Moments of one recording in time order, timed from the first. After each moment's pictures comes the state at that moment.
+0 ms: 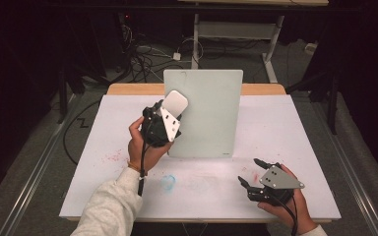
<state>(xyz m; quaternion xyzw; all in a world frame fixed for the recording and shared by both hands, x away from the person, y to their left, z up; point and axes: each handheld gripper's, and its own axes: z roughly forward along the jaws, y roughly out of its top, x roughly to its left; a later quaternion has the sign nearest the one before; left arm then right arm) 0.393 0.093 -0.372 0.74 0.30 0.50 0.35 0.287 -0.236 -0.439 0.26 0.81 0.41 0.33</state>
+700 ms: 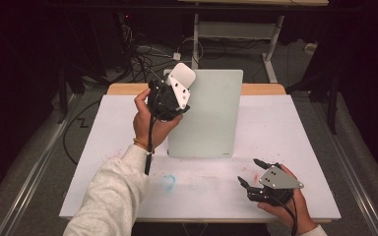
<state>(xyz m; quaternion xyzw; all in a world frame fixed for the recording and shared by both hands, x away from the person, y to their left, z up) 0.416 0.065 -0.306 0.74 0.31 0.50 0.34 0.286 -0.235 -0.440 0.26 0.81 0.40 0.33</state>
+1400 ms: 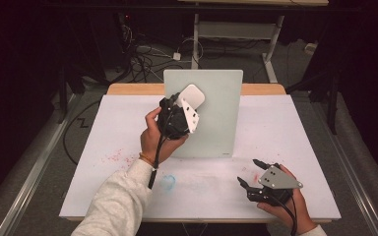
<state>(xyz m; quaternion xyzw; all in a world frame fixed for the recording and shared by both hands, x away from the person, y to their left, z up) 0.398 0.050 -0.355 0.77 0.26 0.50 0.31 0.287 -0.235 -0.441 0.26 0.82 0.40 0.32</state>
